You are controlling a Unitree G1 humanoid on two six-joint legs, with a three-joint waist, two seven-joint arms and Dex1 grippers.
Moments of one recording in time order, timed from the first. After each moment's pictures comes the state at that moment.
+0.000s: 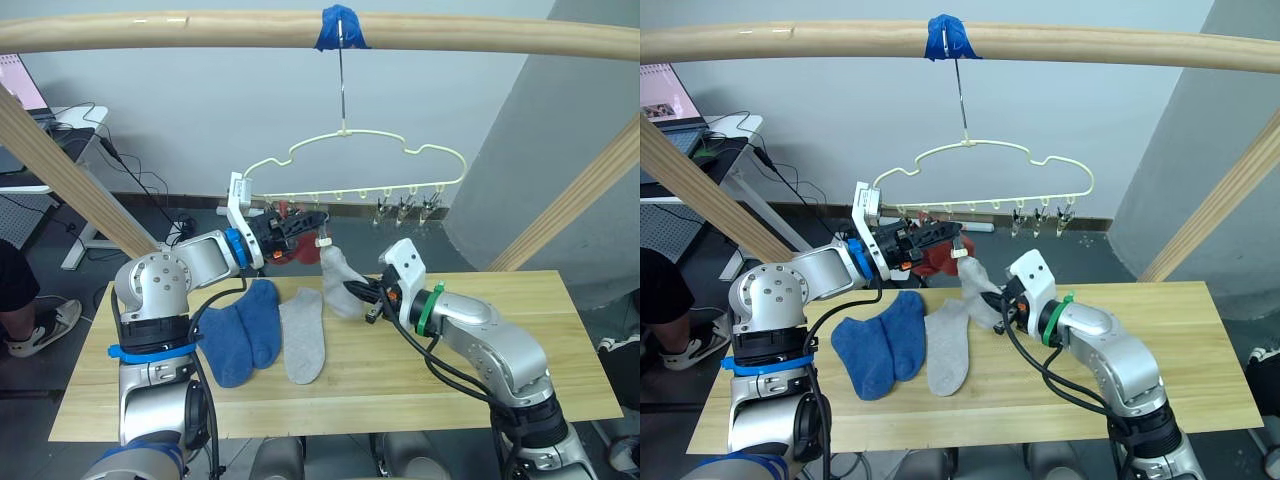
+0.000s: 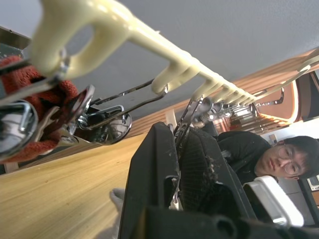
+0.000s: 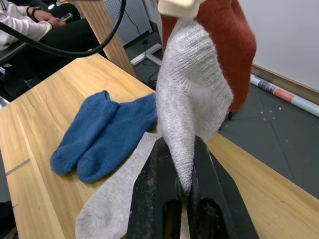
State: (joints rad) left arm -0.66 0.35 0.30 0.03 -0.93 1.19 -0.47; right arm -0.31 -0.27 0.19 -0.45 0.33 0.88 0.54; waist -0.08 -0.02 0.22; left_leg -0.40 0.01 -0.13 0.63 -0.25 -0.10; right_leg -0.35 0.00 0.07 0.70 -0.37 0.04
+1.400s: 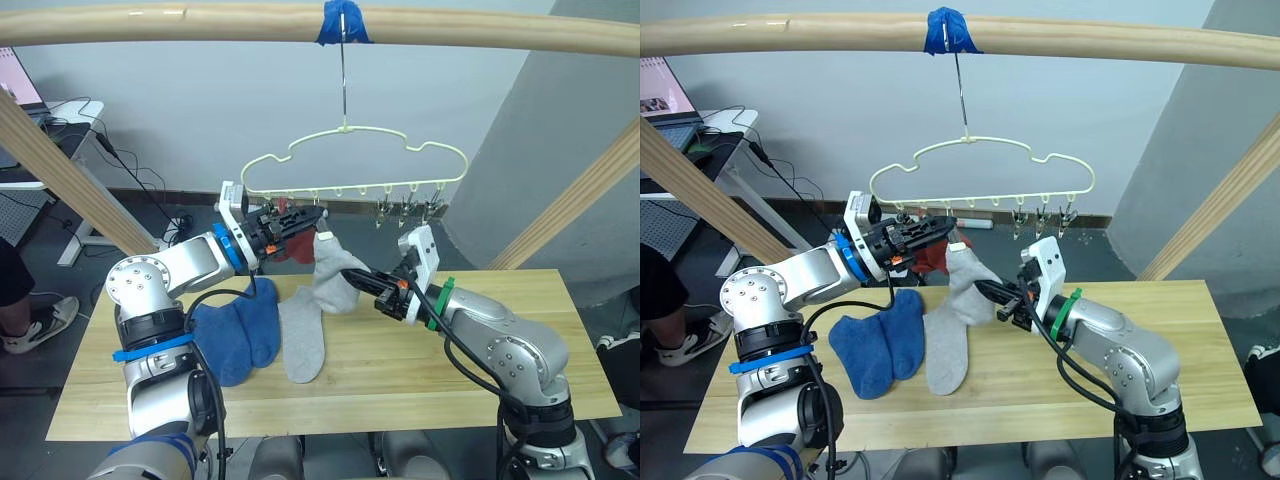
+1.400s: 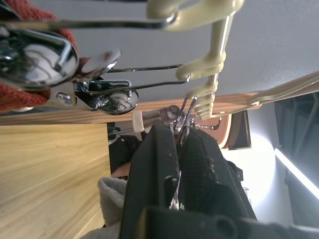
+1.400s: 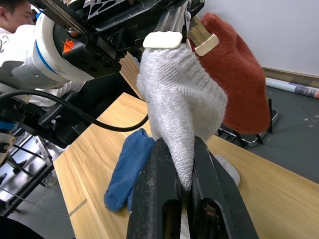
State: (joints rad) left arm -0.69 0.31 0.49 0.18 -1.33 1.39 -0.17; right arm -0.32 -0.22 0.05 -0.50 0.66 0.99 0.43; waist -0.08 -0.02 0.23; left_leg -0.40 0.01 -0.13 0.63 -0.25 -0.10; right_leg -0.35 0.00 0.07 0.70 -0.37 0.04
